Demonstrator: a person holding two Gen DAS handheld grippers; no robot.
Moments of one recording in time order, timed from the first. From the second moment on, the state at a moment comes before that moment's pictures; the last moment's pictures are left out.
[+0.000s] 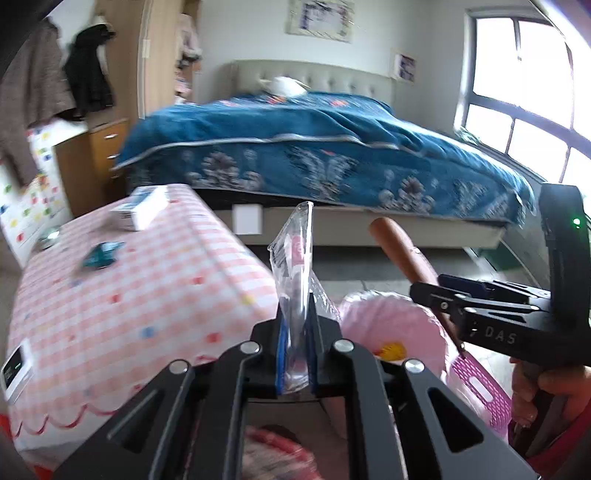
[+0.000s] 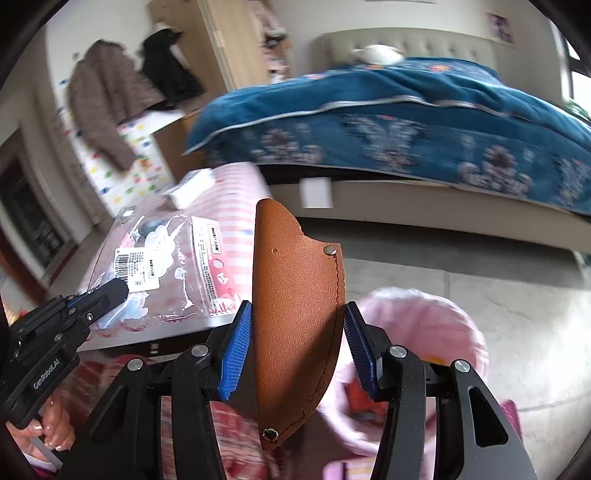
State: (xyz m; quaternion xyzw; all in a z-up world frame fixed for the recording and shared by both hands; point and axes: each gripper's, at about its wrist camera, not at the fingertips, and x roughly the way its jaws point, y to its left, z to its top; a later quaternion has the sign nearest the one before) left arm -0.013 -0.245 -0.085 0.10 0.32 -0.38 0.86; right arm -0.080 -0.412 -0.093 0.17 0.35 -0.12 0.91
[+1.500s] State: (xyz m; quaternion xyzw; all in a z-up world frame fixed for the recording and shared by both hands) left arm 0.004 -0.216 -0.085 0.12 0.34 -0.33 0.87; right arm -0.083 -0.415 -0.094 0.21 0.36 -0.12 0.90
